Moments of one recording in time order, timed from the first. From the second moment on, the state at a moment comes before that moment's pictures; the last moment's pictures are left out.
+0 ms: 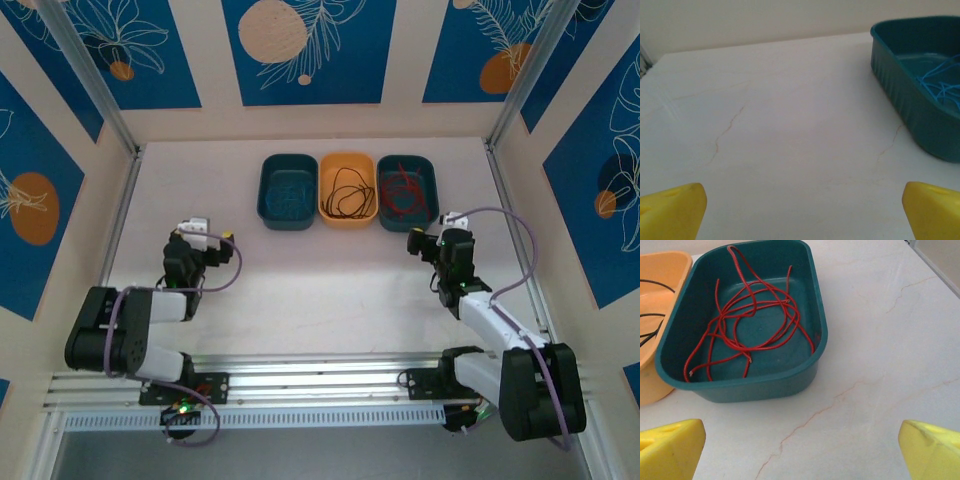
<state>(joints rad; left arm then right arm) -0.06 1.46 0.26 0.92 0.02 0.05 0.10 1.05 0.36 0.21 0.18 0.18</state>
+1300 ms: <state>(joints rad) -0.04 1.57 0.37 0.86 0.06 0.05 -0.04 1.47 0.30 0.82 -0.09 0.13</state>
